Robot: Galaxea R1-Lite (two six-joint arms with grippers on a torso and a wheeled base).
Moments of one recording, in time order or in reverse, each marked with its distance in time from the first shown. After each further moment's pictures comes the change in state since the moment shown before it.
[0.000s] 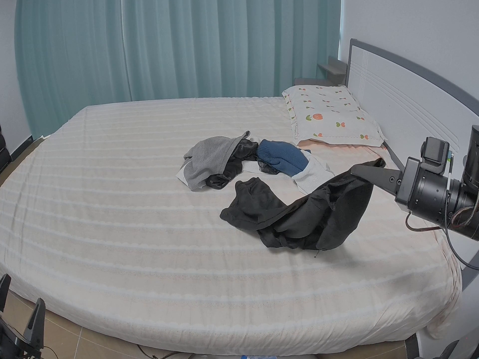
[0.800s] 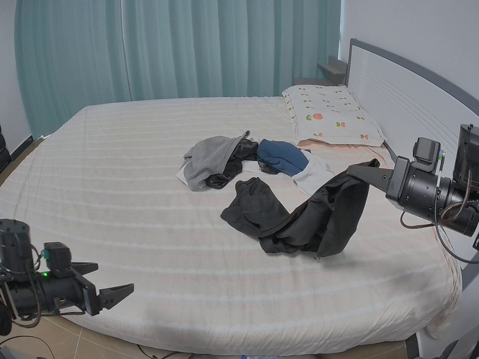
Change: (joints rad) left arm -0.216 1.121 -0.115 -0.337 -0.094 -0.029; right arm -0.031 0.051 -0.018 0.000 -0.013 -0.001
